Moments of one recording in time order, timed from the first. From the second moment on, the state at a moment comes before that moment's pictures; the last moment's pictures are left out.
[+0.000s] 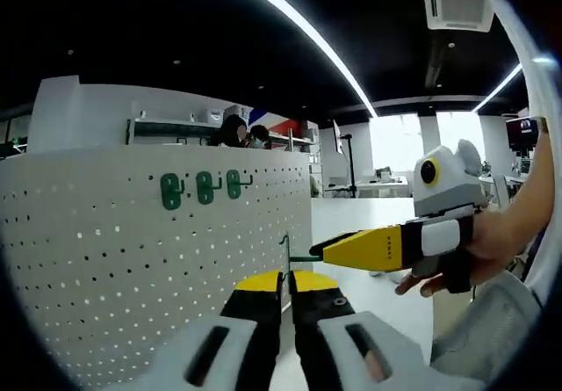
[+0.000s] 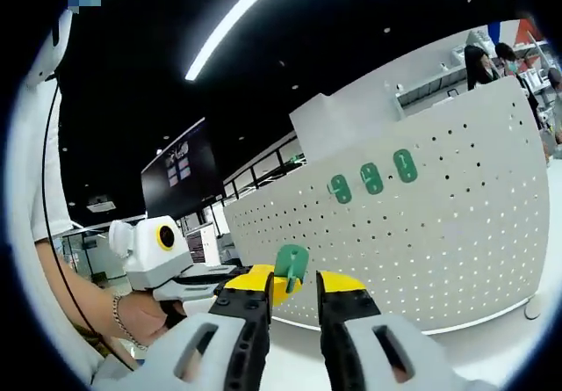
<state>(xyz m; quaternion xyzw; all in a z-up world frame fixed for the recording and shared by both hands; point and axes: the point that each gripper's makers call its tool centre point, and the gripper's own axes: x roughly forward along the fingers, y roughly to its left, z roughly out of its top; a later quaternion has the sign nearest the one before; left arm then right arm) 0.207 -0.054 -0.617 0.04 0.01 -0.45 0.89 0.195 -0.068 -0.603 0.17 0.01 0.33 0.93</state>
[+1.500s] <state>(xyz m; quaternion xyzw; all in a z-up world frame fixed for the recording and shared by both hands) 0.202 -0.052 -0.613 0.02 0.01 -0.44 0.90 0.198 -0.055 -0.598 0.16 -0.01 0.33 0.93</state>
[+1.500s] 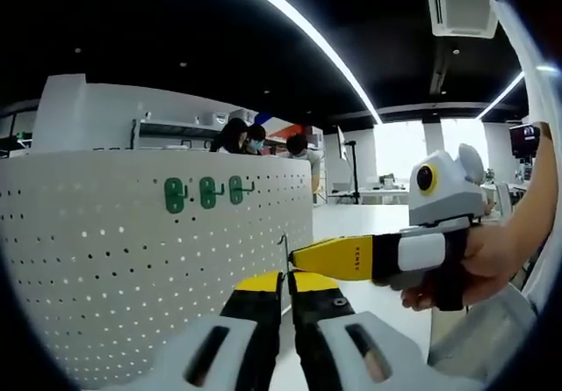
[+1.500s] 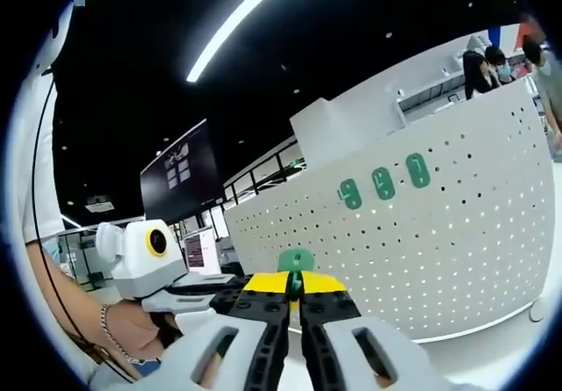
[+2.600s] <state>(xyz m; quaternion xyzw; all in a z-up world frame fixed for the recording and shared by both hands) 0.208 -0.045 -0.646 0.05 0.07 -0.42 0.90 0.199 -0.057 -0.599 0.15 0.00 0.33 0.93</state>
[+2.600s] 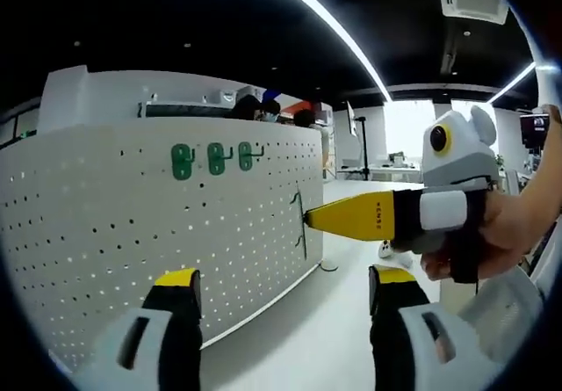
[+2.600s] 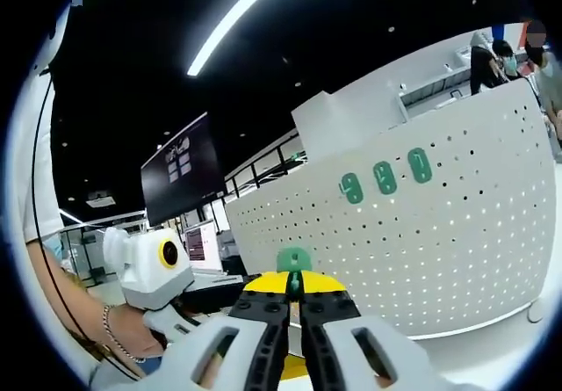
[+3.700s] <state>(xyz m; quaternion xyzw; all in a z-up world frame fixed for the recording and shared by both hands) 0.204 0.001 -0.653 0.05 0.07 -0.38 0.92 0.278 -0.151 -0.552 0.05 -0.04 0.21 0.98</state>
